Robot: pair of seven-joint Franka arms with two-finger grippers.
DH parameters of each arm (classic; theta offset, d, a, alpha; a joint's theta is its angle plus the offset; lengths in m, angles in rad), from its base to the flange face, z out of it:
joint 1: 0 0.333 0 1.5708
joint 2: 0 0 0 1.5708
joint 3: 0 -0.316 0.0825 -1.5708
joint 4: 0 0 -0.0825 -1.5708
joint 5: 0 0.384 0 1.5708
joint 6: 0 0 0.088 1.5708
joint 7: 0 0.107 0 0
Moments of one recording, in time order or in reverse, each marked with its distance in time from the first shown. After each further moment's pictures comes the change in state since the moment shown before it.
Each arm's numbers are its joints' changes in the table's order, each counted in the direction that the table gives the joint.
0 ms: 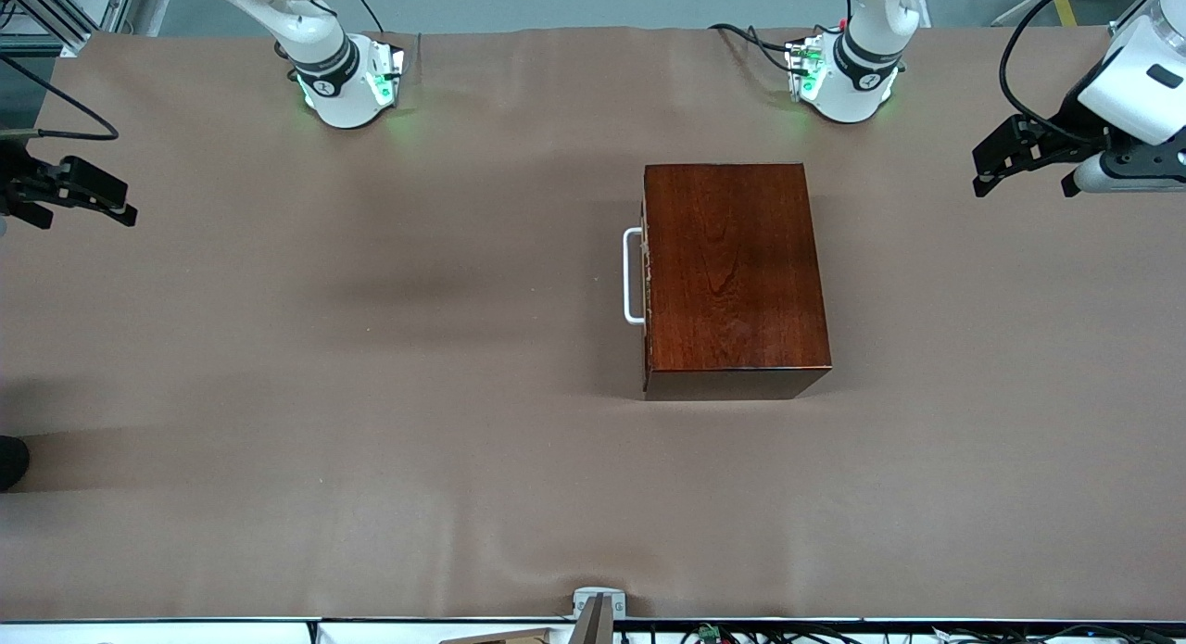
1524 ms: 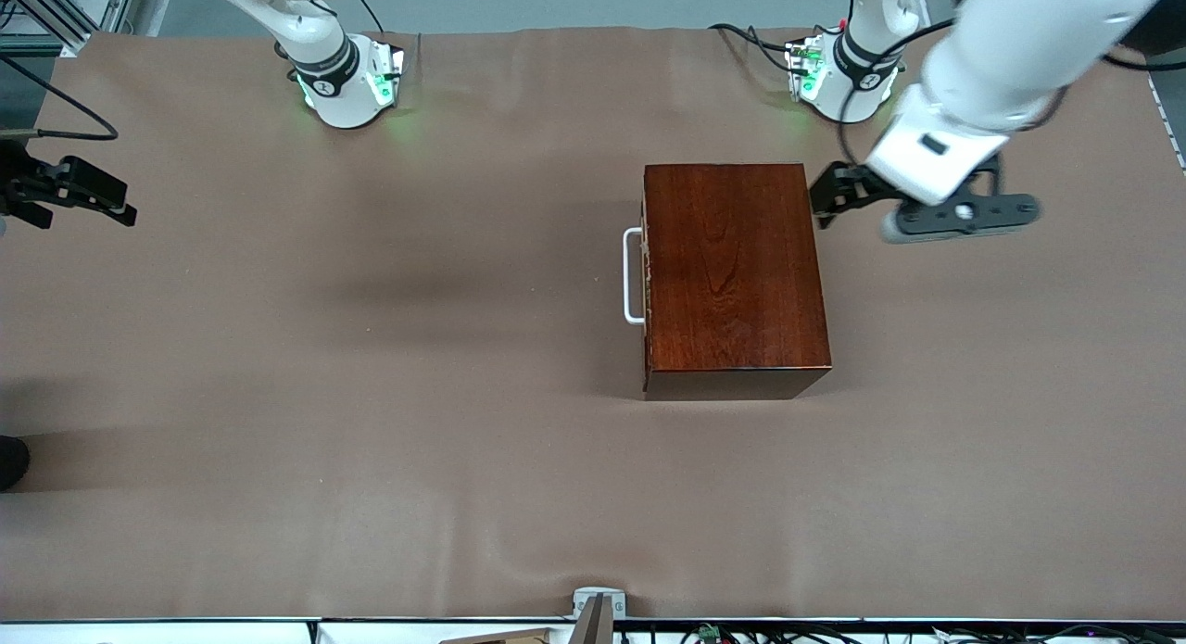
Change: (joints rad) left arm -0.117 -0.213 0.196 0.157 0.007 0.009 -0.448; right arm -0.002 0.000 -0.003 0.000 0.000 -0.001 0.000
